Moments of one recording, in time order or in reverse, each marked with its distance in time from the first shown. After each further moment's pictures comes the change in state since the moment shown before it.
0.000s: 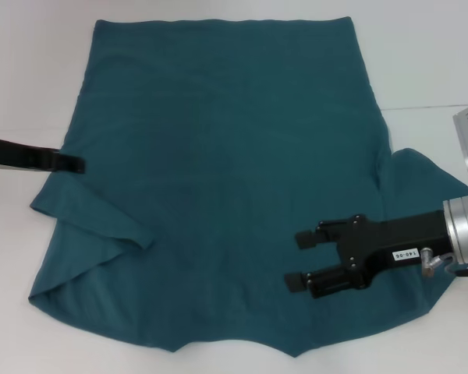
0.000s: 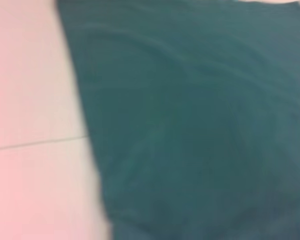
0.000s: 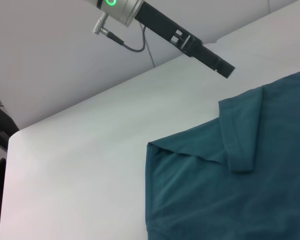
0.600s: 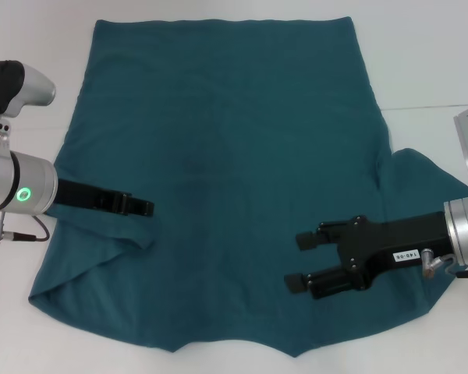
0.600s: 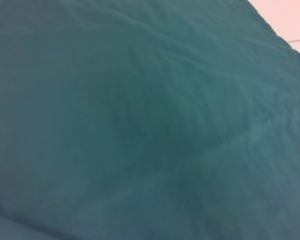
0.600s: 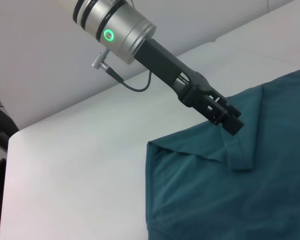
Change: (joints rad) left arm -0.014 -0.080 0.005 -0.083 -0.081 0.057 0.141; right arm -0.003 0.000 -0.001 0.000 0.000 0.000 0.004
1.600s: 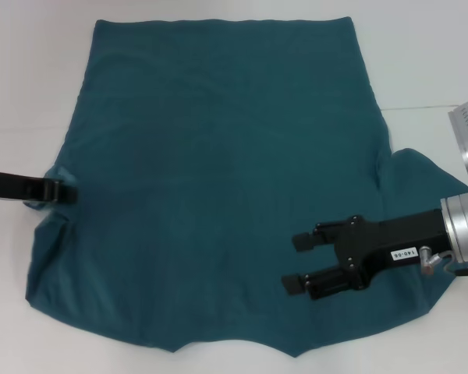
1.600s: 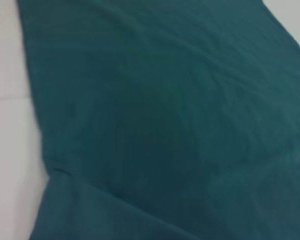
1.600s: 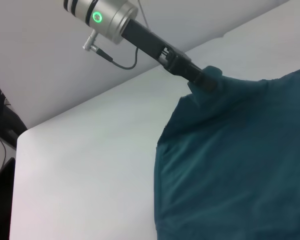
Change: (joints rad) left arm 0.043 0.069 -0.169 0.056 0.008 0.098 0.041; right arm 0.013 -0.003 -0.012 -0.011 -0.002 -0.020 0.037
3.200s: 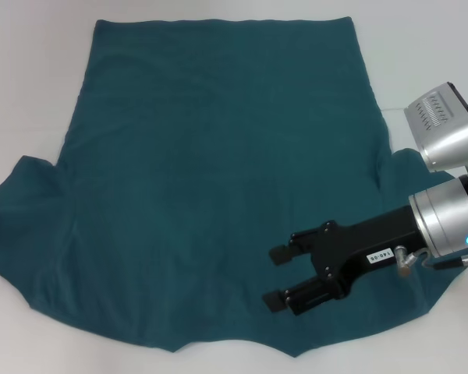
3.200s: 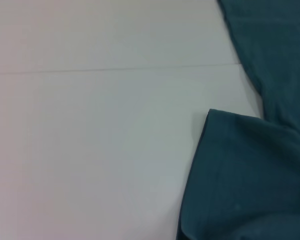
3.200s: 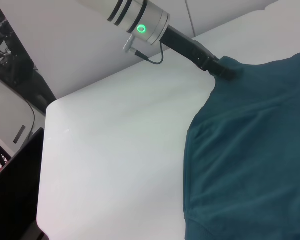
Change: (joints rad) left arm 0.099 0.030 -0.013 -0.206 0.127 -0.480 0.050; right arm 0.089 0.007 -0.046 0.011 -0.062 -0.032 0.030
